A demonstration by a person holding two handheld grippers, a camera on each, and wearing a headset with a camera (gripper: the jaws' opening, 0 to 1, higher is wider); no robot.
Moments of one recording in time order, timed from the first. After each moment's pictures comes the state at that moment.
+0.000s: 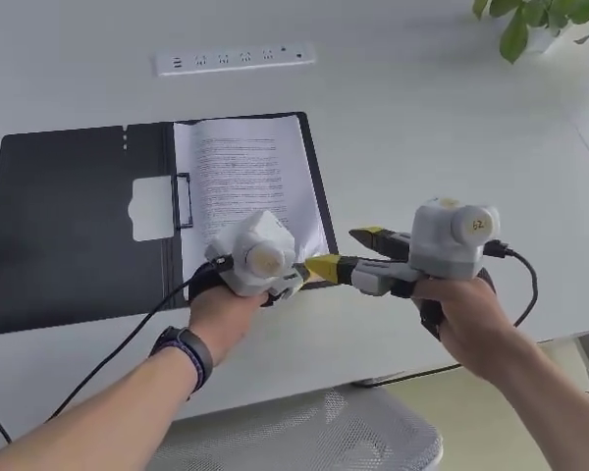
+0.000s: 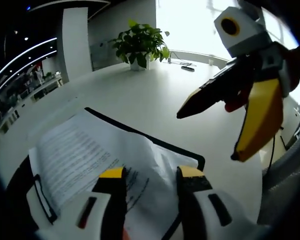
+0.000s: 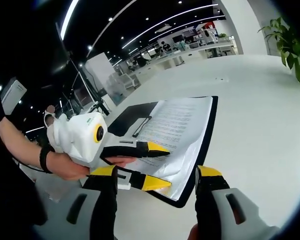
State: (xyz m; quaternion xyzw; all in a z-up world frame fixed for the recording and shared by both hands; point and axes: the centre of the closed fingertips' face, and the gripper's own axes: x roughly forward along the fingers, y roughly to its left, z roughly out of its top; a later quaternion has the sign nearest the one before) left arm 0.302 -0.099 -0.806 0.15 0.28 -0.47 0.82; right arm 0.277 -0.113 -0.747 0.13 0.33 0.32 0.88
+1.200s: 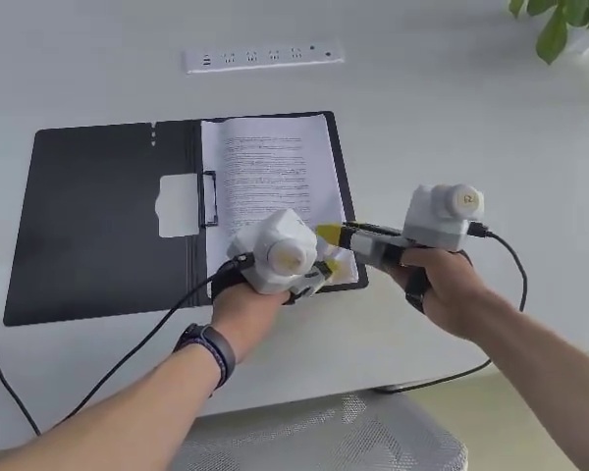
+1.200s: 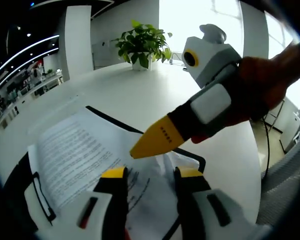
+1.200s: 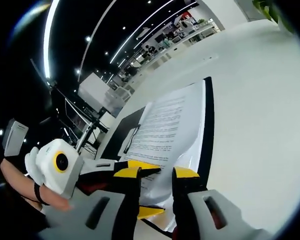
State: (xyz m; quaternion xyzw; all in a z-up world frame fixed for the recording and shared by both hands) left arm 0.305 -0.098 -0.805 0.14 0.28 -0.47 0.83; right arm 0.327 -0.097 -0.785 0.27 0.35 0.30 0.85
